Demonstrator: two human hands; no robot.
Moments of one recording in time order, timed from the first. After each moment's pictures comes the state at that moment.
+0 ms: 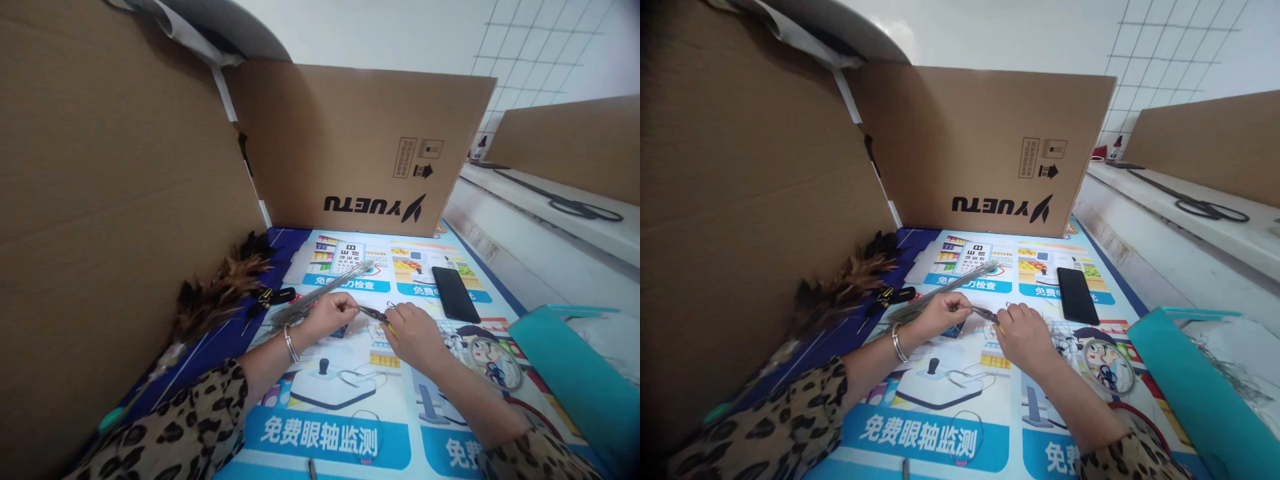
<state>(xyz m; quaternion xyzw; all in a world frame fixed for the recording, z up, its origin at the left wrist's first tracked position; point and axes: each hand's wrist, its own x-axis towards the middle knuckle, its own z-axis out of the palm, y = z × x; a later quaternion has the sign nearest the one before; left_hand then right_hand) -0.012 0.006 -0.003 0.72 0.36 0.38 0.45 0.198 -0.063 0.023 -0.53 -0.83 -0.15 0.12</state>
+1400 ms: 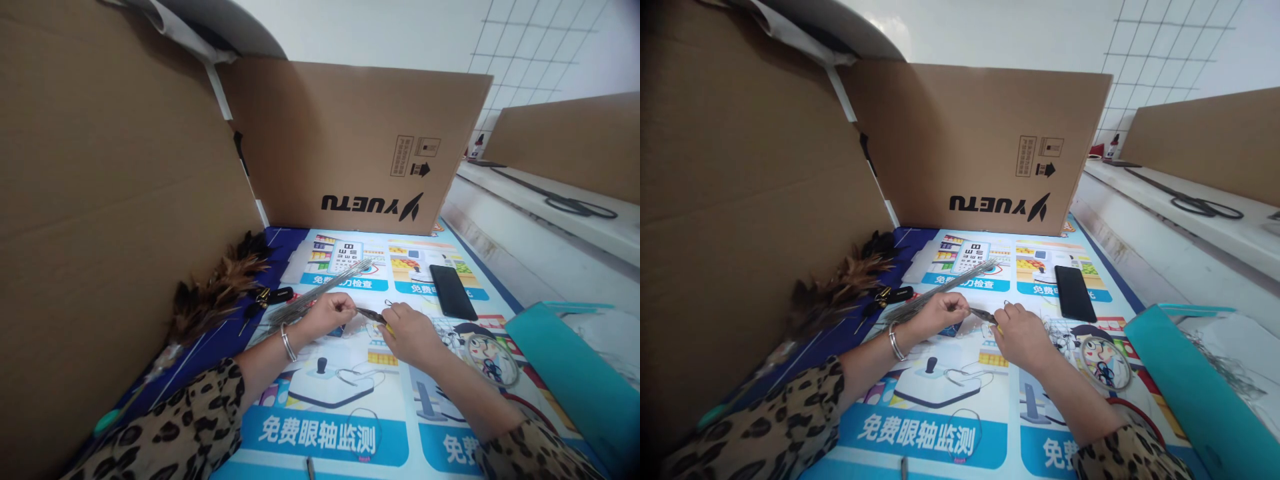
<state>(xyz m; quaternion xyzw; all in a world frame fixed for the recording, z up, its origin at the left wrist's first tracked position) -0.013 0.007 -0.004 0.71 0.34 0.36 0.50 0.195 -0.063 0.028 -0.55 -0.83 -0.09 0.05</state>
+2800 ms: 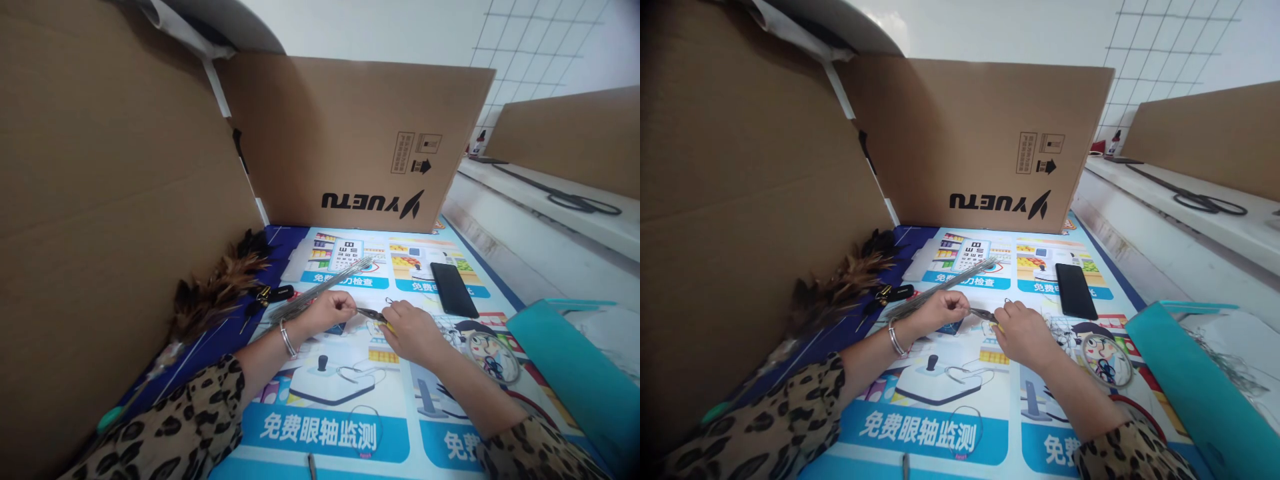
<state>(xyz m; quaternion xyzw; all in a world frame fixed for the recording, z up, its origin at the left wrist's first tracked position) -0.016 0.012 -0.004 0.71 0.34 0.33 0.52 0.197 -0.064 0.032 -0.53 -0.84 -0.10 0.05</state>
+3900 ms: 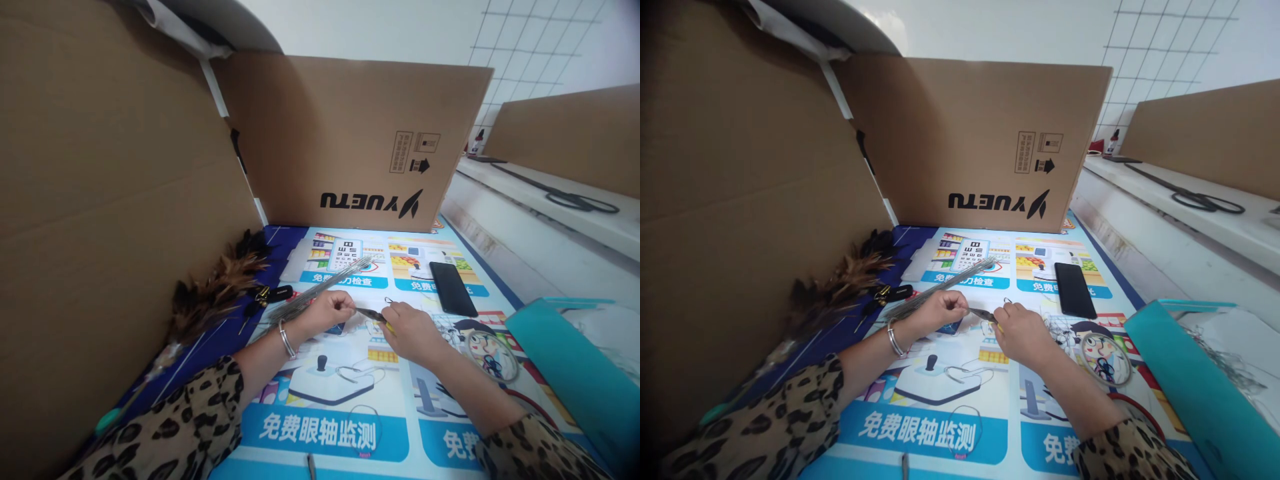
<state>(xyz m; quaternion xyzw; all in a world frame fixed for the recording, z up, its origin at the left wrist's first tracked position) -0.016 0.008 0.001 0.71 0.34 0.33 0.53 0.197 -0.063 0.028 -0.55 -0.83 -0.08 0.04</state>
